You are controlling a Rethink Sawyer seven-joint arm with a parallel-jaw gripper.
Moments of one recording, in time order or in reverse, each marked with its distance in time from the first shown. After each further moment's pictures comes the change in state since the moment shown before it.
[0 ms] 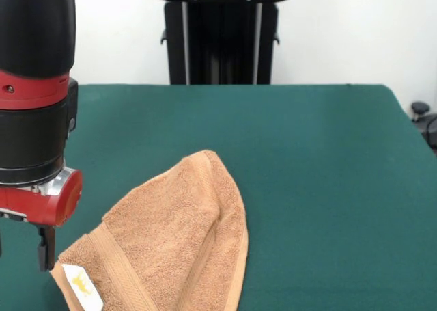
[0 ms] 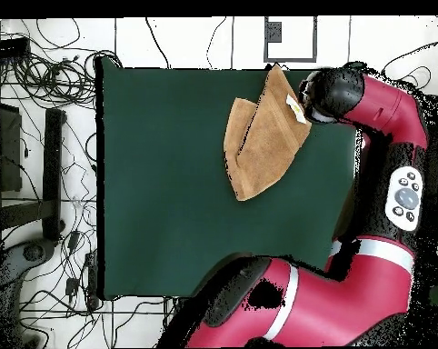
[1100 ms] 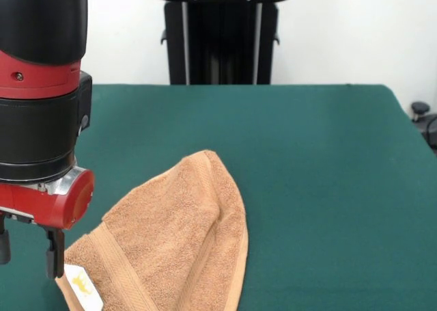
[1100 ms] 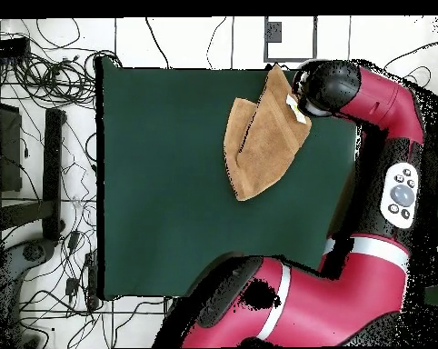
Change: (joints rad) arm 0.019 -0.001 -0.004 -0.020 0.038 0.000 0.068
